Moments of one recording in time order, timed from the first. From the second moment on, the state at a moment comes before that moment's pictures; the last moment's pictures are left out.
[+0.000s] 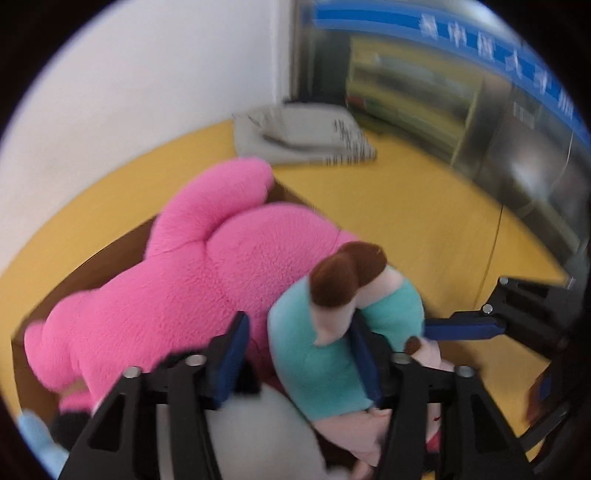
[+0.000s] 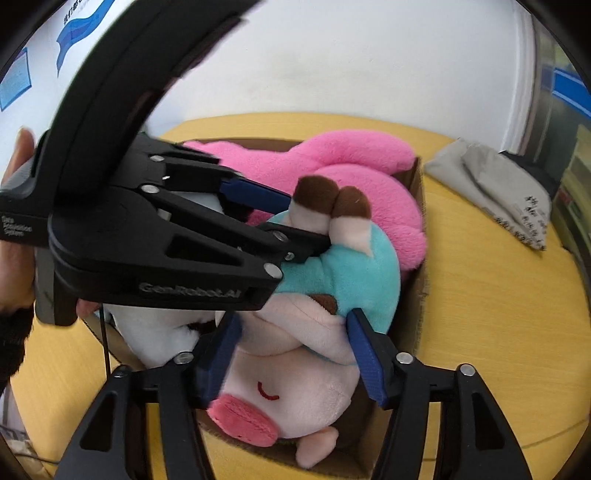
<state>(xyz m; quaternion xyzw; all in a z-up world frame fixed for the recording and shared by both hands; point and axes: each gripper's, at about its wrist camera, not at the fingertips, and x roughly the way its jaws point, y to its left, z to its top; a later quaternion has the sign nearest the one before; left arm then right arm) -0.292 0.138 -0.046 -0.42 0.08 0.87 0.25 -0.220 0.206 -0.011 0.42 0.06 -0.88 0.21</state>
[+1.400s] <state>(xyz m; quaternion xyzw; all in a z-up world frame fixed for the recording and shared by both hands) -0.032 0.011 -0.016 -0.32 -0.09 0.94 0.10 -0.041 0.168 0.034 0.35 0.05 -0.94 0.05</state>
